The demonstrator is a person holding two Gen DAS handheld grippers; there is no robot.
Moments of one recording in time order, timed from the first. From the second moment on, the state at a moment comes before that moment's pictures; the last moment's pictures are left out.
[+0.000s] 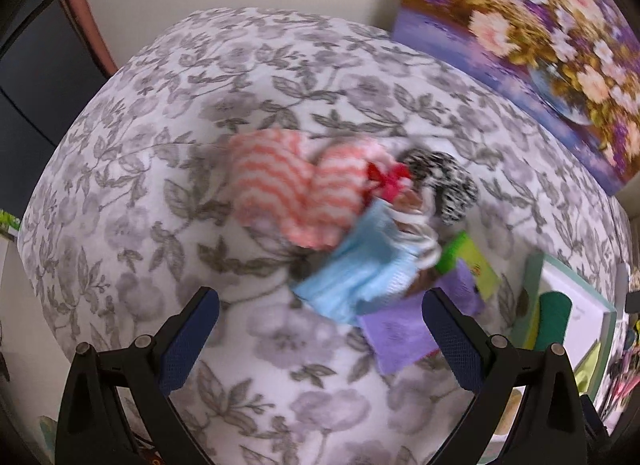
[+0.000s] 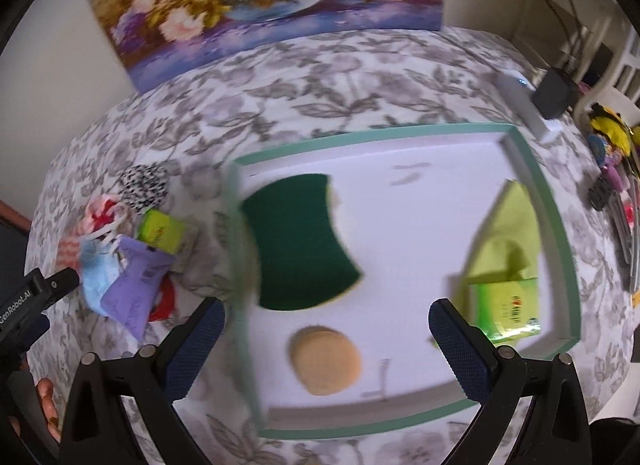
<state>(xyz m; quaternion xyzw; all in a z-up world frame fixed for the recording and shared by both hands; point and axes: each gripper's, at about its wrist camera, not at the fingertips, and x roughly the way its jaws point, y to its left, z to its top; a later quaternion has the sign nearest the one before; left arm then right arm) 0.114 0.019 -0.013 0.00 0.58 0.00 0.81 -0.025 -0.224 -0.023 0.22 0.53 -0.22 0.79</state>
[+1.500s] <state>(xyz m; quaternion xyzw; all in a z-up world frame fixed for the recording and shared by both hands) 0.161 0.054 -0.069 -0.12 0.65 -0.07 0.74 0.075 -0.119 -0.081 0.28 0.52 -0.13 0.80</state>
